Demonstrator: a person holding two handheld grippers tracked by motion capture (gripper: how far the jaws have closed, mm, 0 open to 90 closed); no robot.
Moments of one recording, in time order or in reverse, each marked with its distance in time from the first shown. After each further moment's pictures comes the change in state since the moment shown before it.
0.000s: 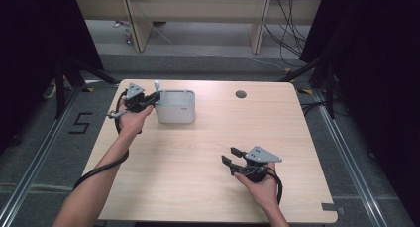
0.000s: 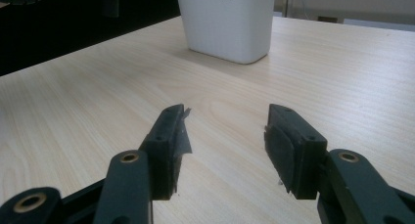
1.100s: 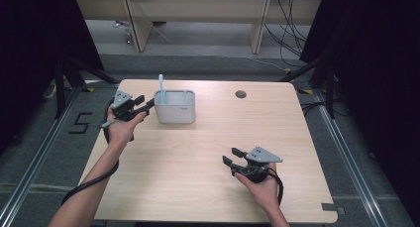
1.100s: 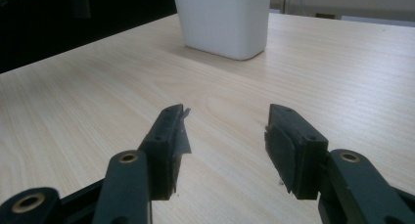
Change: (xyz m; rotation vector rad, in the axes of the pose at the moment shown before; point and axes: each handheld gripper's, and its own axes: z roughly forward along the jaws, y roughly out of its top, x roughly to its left) left arm 0.007 -0.013 -0.045 -0.057 0.052 -0.036; right arm -0.004 -0.002 -0.001 -0.003 -0.012 -0.020
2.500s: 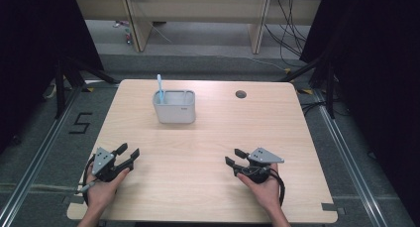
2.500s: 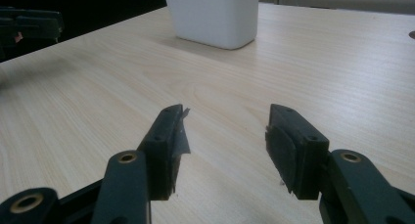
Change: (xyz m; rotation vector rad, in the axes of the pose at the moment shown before) left arm -0.020 -0.114 -0.114 -0.019 0.013 0.055; right arm -0.007 -0.008 0.000 0.015 -0.015 0.012
